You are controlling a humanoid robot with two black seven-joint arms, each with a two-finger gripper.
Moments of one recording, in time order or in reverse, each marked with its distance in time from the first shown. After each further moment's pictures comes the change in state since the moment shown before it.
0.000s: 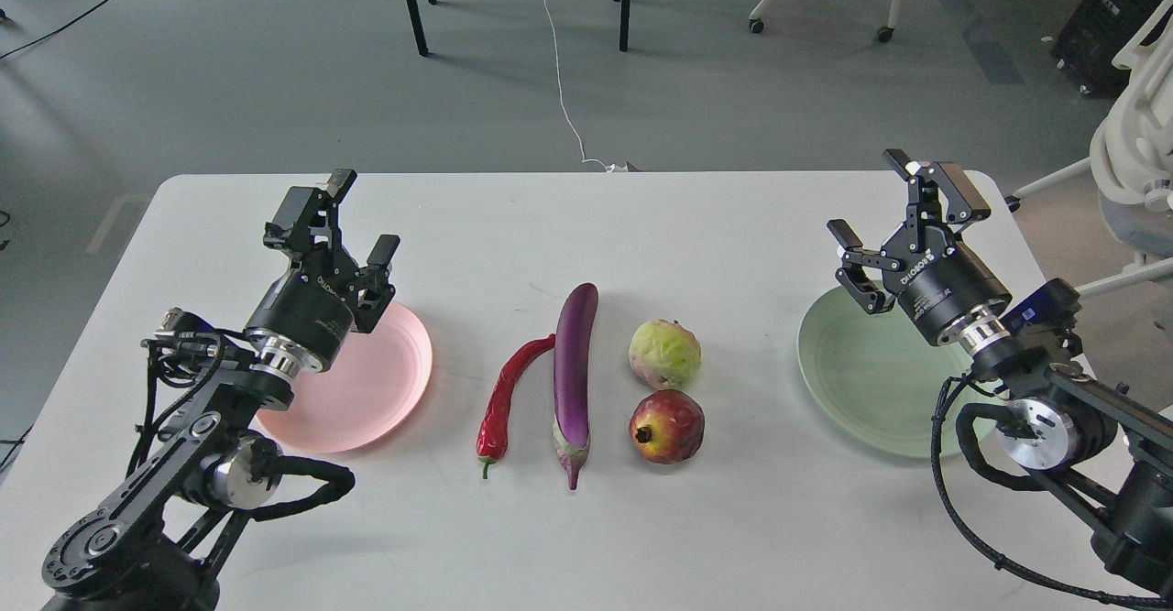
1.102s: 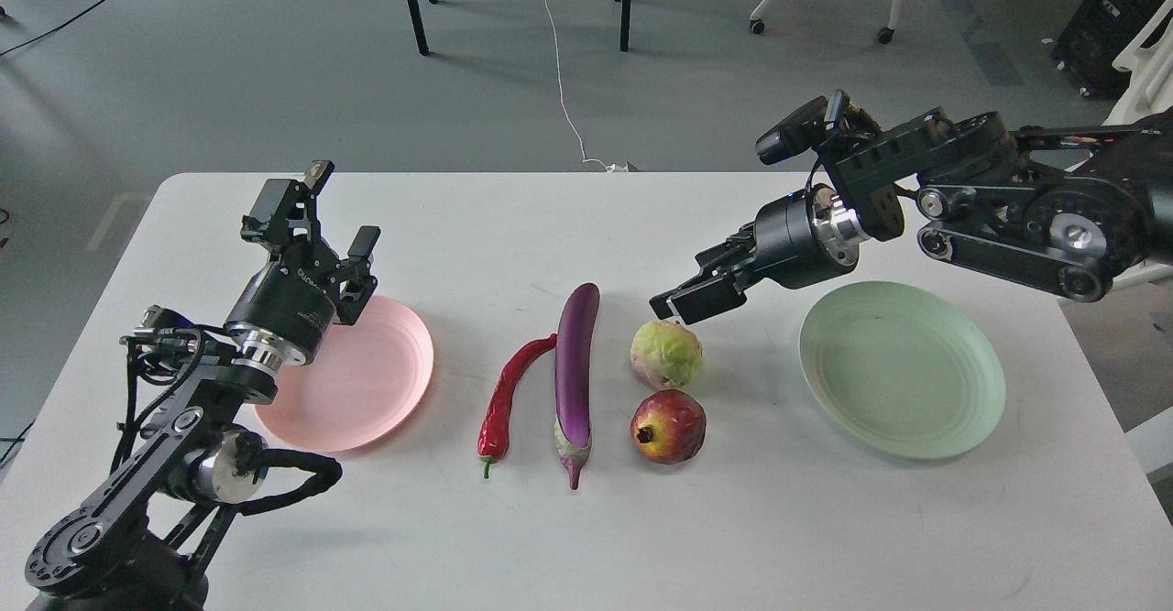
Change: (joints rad) left arm 0.006 0.011 -0.046 -0.008 -0.012 0.004 -0.002; right arm 1.077 0.194 -1.097 -0.124 -1.222 0.223 0.000
